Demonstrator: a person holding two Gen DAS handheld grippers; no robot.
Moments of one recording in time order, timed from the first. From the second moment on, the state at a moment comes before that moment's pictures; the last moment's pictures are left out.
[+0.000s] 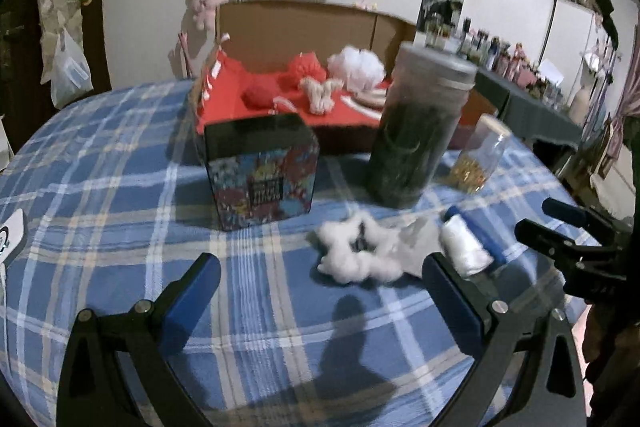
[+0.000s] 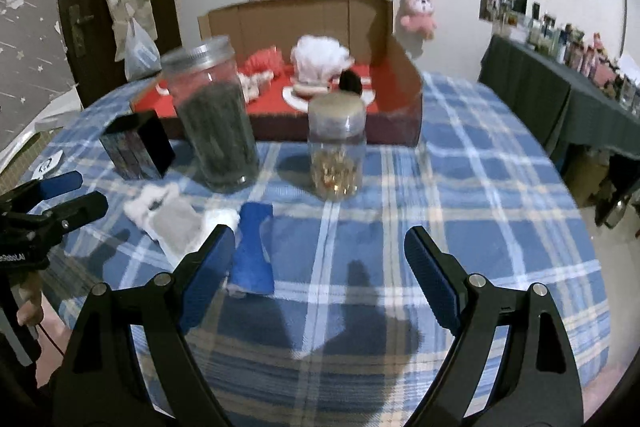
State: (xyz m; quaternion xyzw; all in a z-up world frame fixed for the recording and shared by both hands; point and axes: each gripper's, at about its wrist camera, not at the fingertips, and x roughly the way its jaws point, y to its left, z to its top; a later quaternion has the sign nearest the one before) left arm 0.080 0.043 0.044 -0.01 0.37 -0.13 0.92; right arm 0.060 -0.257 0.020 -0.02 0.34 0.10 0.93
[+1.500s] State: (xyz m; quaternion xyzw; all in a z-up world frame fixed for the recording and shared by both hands) left arm 0.120 0.040 0.024 0.06 0.43 -0.12 0.89; right arm 0.098 -0.241 -0.010 -0.08 0.41 0.13 0.90
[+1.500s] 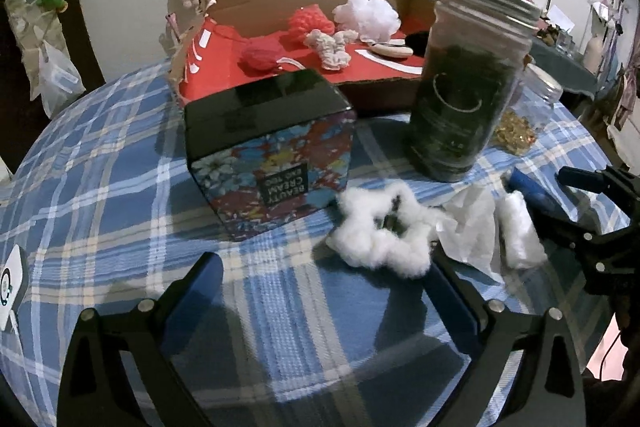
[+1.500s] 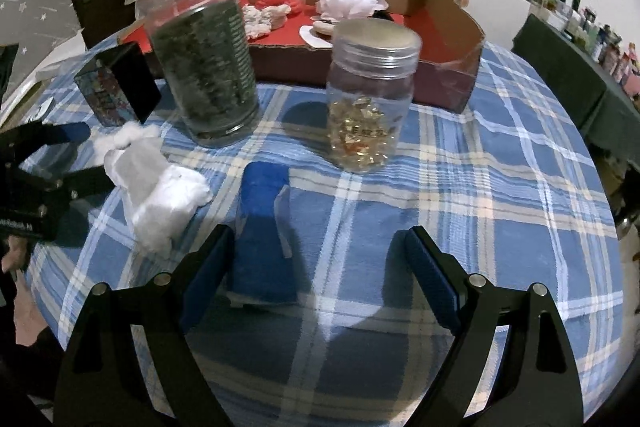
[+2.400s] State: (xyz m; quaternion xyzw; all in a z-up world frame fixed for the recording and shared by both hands) left arm 0.093 0.024 0.061 0.03 0.37 -0.19 0.91; right arm 0.073 -0.228 0.022 -0.06 0.35 0.21 0.91
